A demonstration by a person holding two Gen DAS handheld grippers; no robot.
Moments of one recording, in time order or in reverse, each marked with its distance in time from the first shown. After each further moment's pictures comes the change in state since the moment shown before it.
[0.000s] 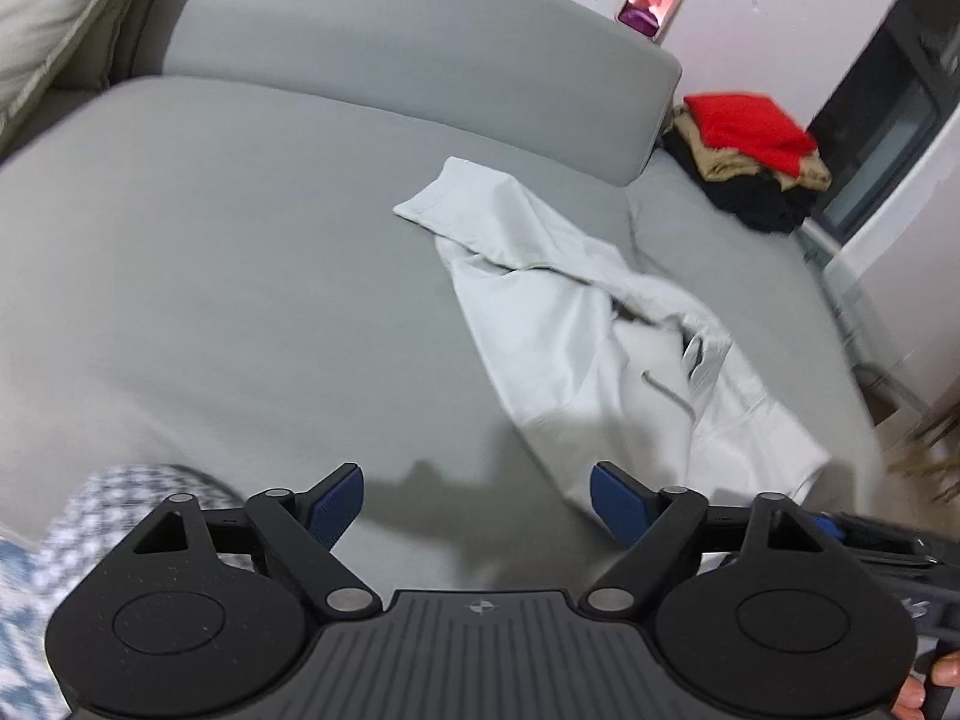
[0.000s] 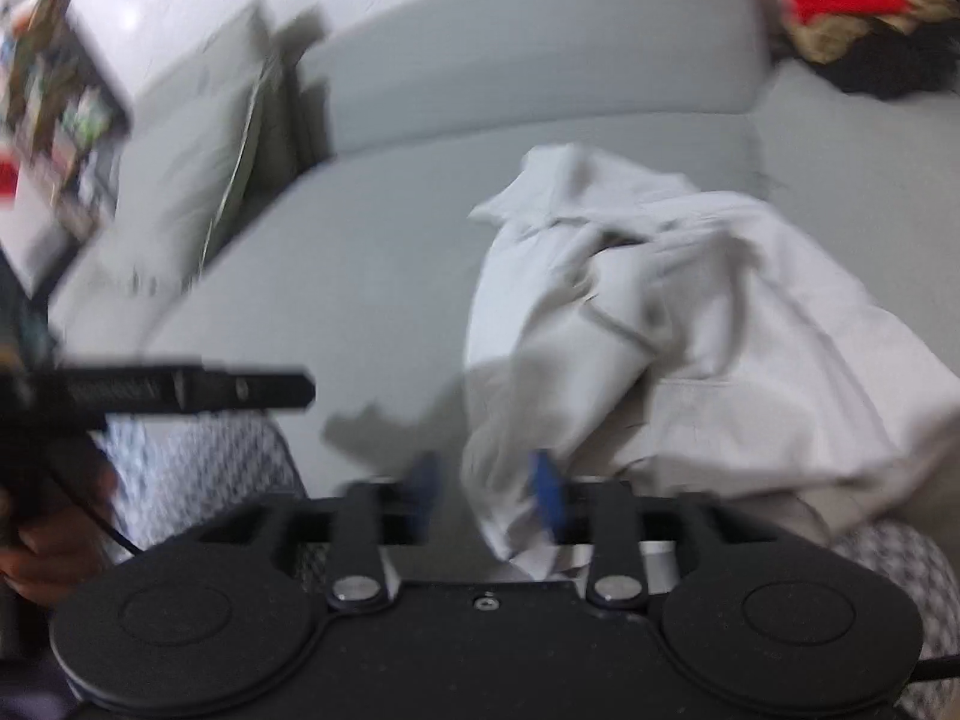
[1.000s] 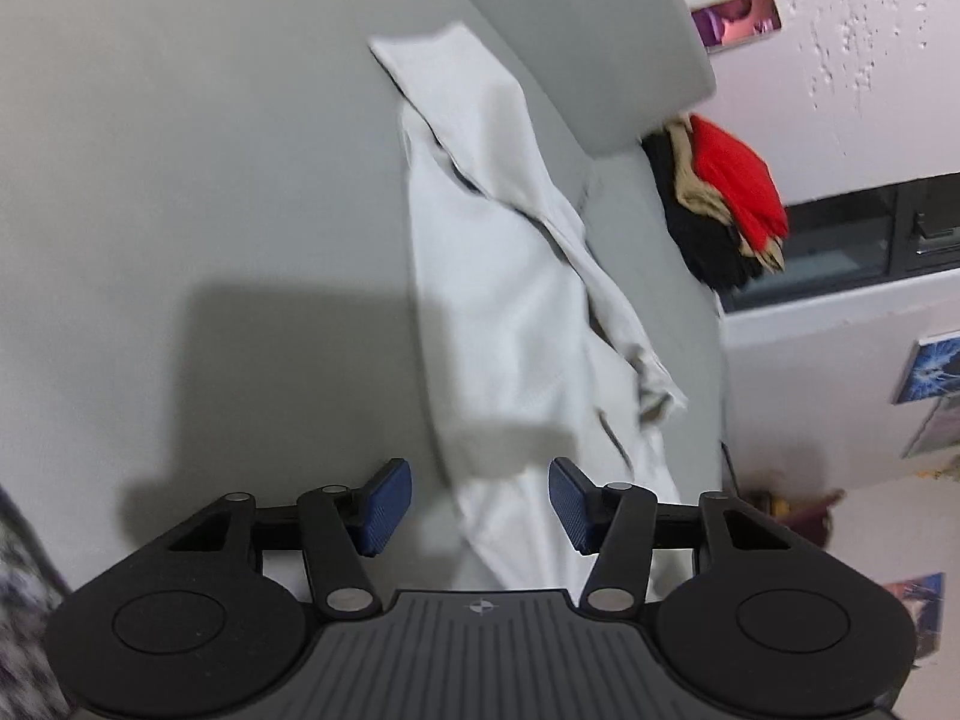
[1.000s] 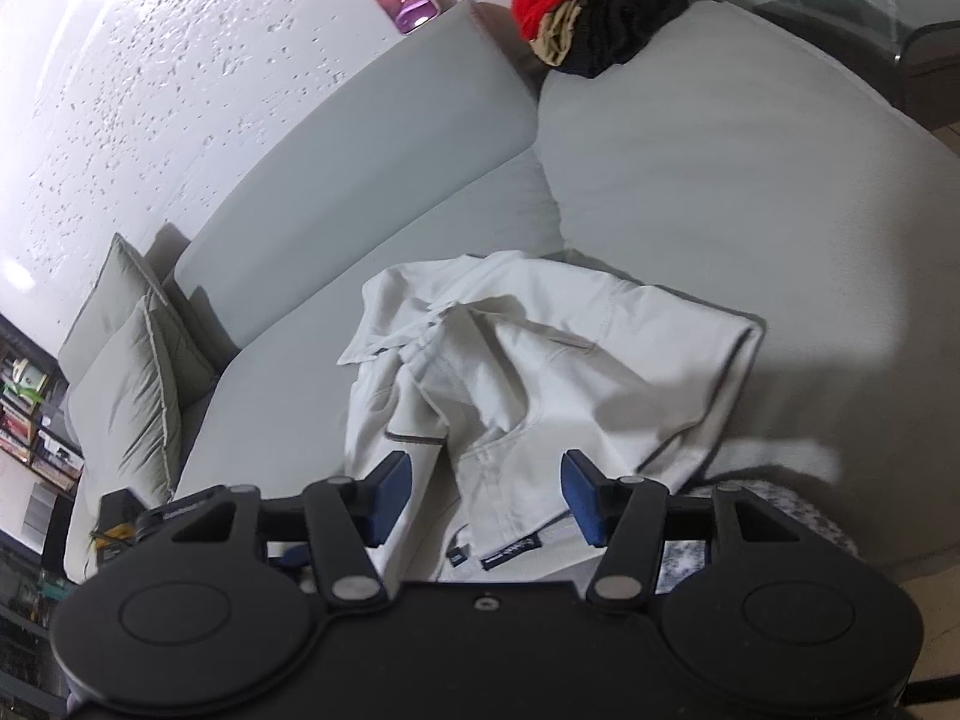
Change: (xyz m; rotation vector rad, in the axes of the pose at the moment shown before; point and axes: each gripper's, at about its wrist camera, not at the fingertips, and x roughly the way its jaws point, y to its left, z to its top) left arm 0.098 0.050 0.013 -0.393 0.195 -0.394; right arm -0.036 -0.104 -0.008 0.403 -0.153 -0.030
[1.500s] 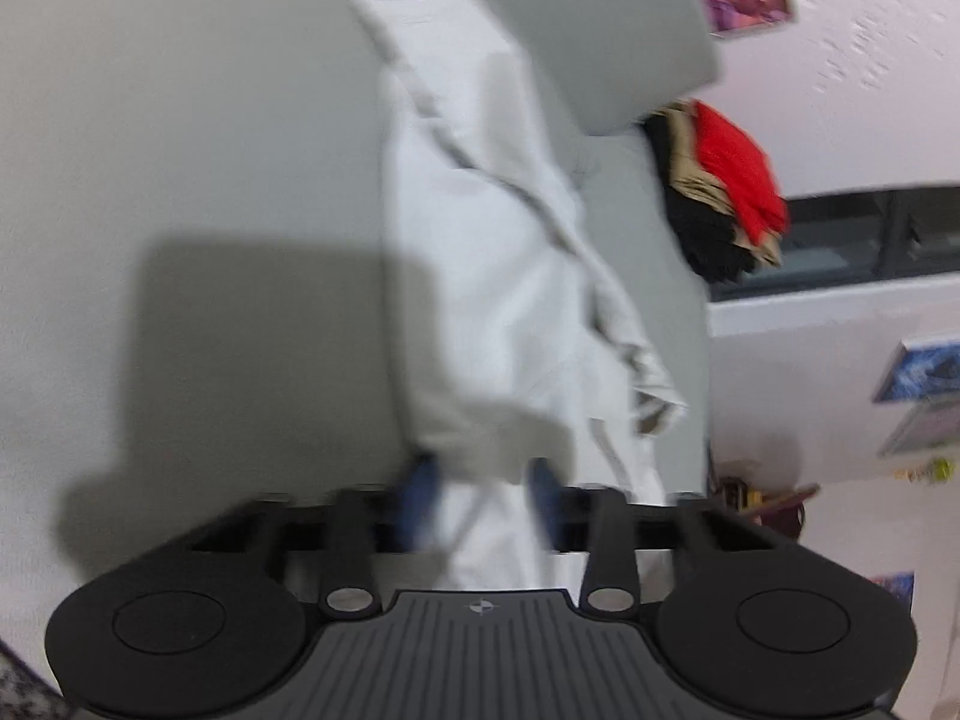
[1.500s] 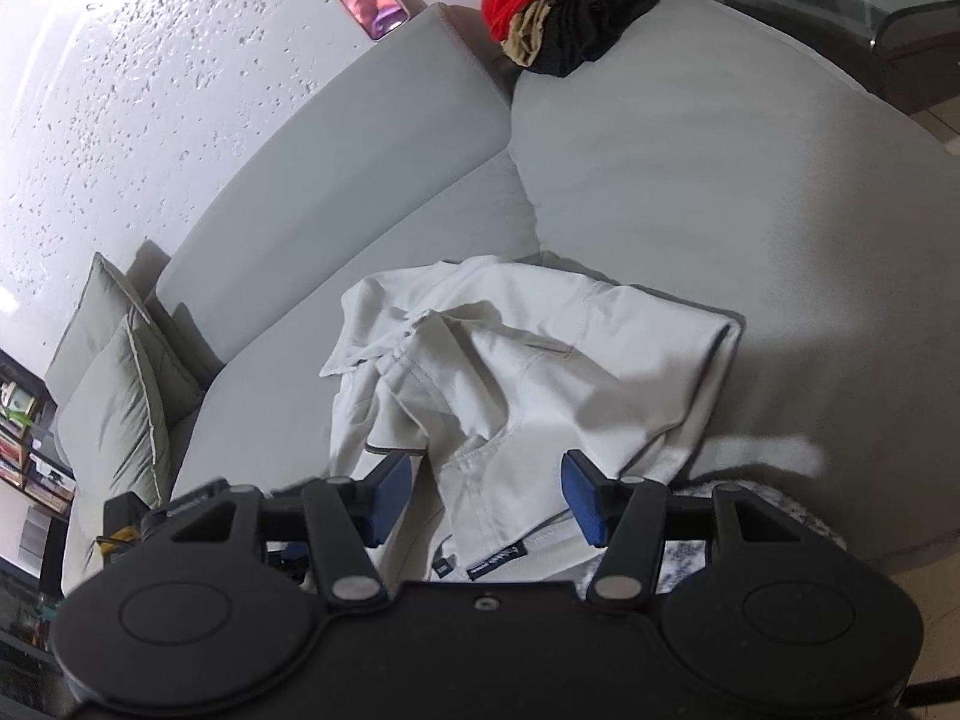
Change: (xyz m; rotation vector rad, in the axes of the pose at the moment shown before) left arm 0.022 0.013 0.005 -0.066 0.067 -0.048; right arm 0.001 -0.006 0.003 0.045 -0.010 -0.027
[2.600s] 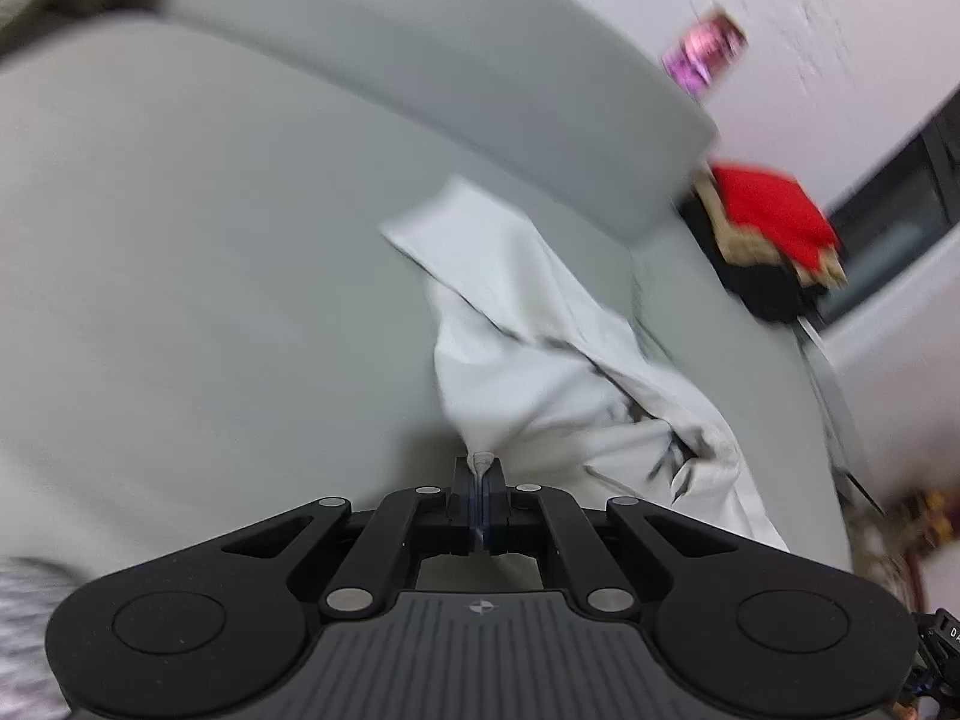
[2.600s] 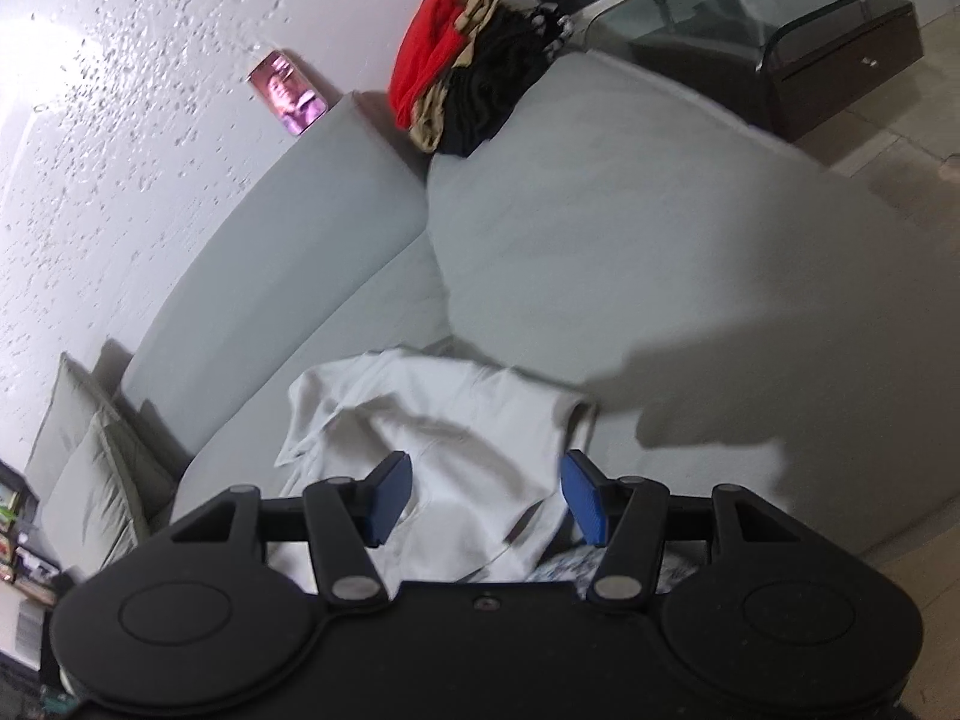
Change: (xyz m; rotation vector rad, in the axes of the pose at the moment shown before) left arm -0.078 -0.069 -0.034 0.313 -0.370 0.365; right arm -0.027 -0.046 0.018 0.118 -0.149 -0.073
